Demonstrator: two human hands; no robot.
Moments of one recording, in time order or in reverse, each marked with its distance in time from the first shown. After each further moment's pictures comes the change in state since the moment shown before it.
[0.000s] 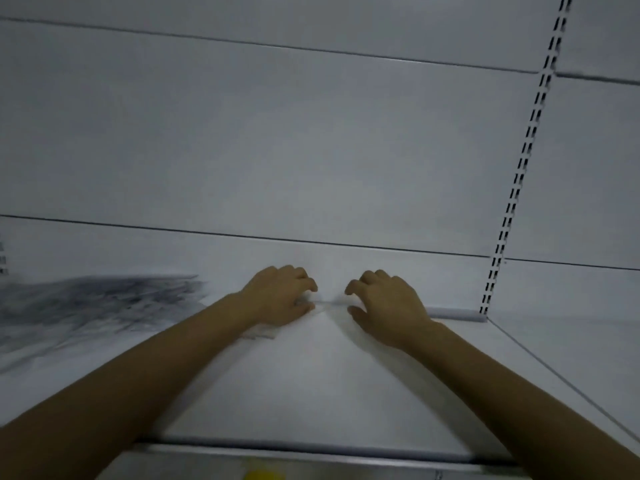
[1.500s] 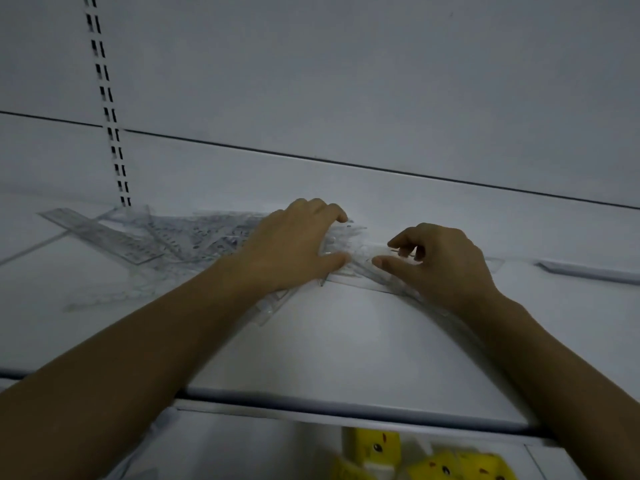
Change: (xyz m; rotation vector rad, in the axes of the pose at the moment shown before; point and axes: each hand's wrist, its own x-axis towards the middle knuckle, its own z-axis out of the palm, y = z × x) left_hand -0.166 -0.177 -0.009 -0.351 0.184 -0.108; right_hand 0.091 -0.213 0.023 0.293 0.109 0.251
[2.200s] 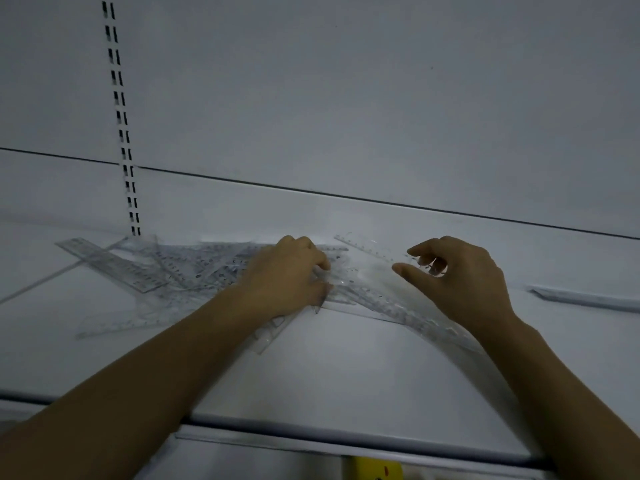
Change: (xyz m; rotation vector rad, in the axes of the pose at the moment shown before) left_hand 0.001 -0.002 0.003 0.014 -0.075 -0.132; right_hand 0.002 0.016 -0.019 0.064 0.159 0.055
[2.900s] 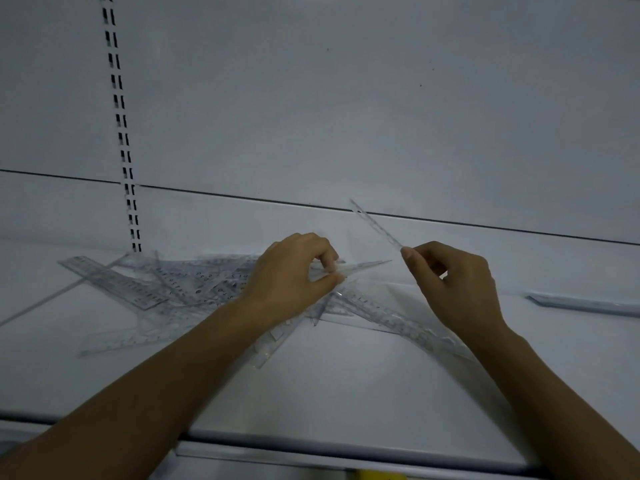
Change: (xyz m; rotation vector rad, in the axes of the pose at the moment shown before) left_hand 0.001 0.006 -0.004 -0.335 0.328 0.159; right_hand -0.001 -0.005 0.001 0.235 0.127 0.042
